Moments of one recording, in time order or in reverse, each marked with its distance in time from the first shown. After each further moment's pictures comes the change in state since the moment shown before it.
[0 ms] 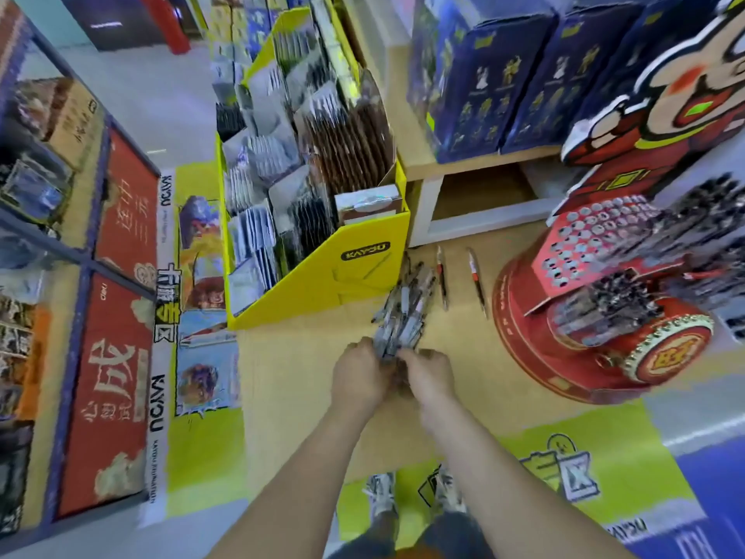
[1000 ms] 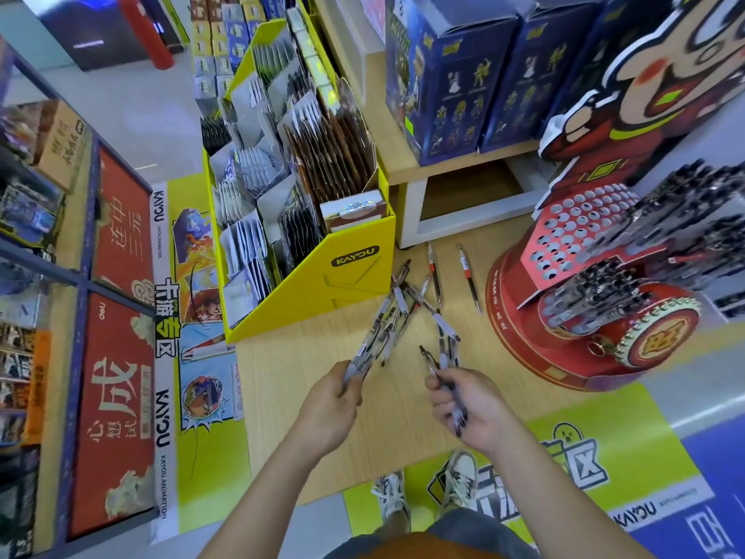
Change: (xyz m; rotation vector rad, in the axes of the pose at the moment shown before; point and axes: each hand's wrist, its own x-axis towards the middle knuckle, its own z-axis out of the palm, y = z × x) left_hand -0.042 -0.037 -0.035 -0.480 -0.199 0.041; right_hand -0.003 0.018 -0.065 0.592 -0.365 0.319
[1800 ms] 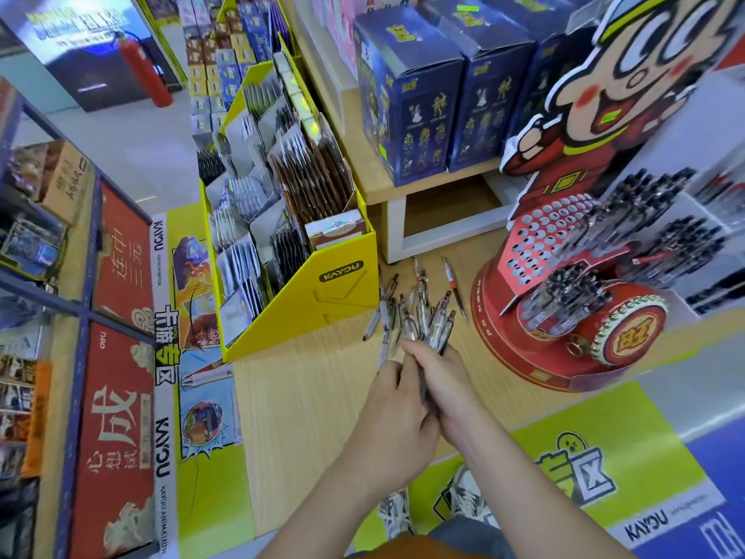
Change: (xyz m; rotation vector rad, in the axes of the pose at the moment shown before) left_hand -0.042 0.072 0.048 0.395 -0.042 0.476; right_hand -0.042 -0.009 0.049 -0.265 0.126 -0.384
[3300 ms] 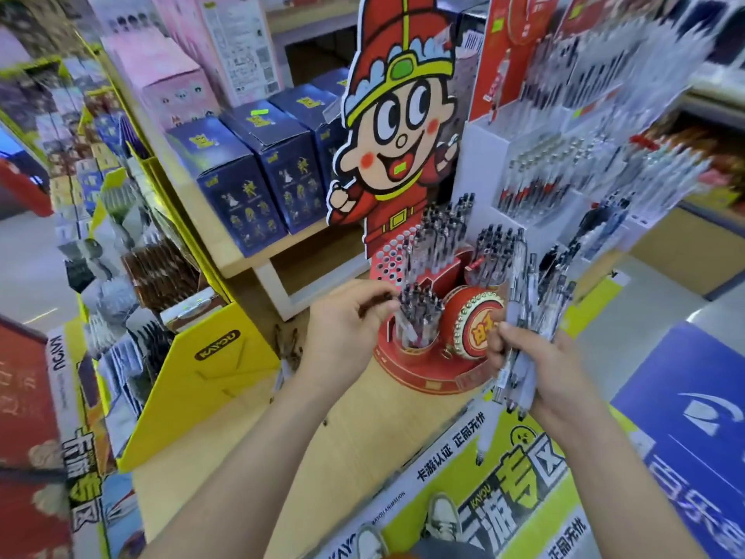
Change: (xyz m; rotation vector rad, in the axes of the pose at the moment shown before) left_hand 0.096 0.133 -0.022 -0.130 0.325 0.427; right_hand -0.079 -0.080 -0.207 0.274 0.099 -0.553
